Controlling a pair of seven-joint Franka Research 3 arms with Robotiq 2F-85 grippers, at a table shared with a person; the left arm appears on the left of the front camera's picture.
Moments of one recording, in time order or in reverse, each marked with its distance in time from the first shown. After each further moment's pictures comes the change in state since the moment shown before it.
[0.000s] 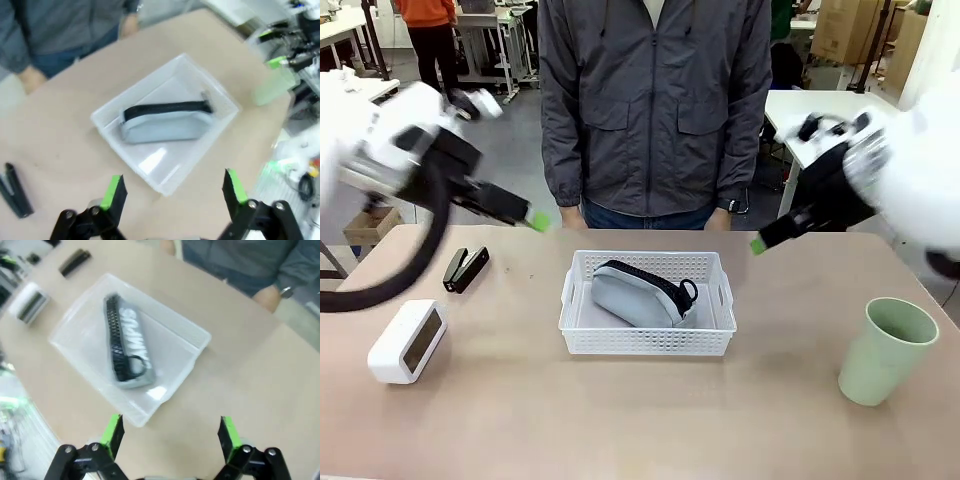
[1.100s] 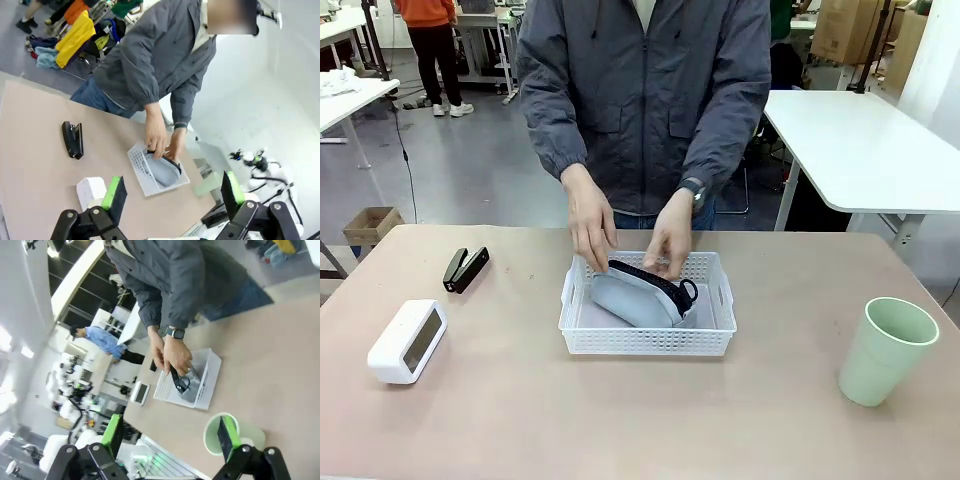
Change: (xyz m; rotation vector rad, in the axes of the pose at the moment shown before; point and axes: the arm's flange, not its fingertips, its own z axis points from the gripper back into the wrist) left arm -0.238 0.137 0.298 -0.146 -0.679 0.554; right arm -0.188 -0.185 0.222 0.475 -0.433 -0.687
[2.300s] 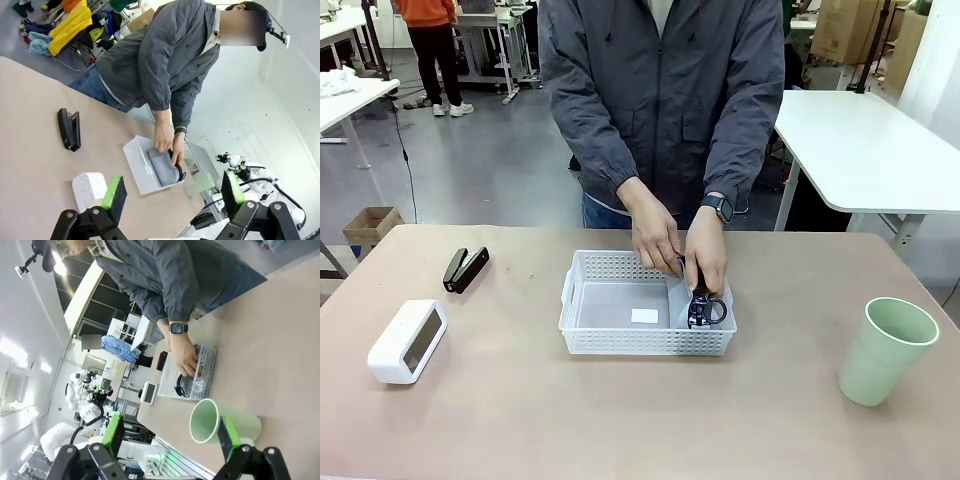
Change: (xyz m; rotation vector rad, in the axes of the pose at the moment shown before) left arm -0.016 0.044 -0.023 -0.041 0.019 0.083; right arm -0.019 -0.069 0.014 0.058 -0.007 -0.128
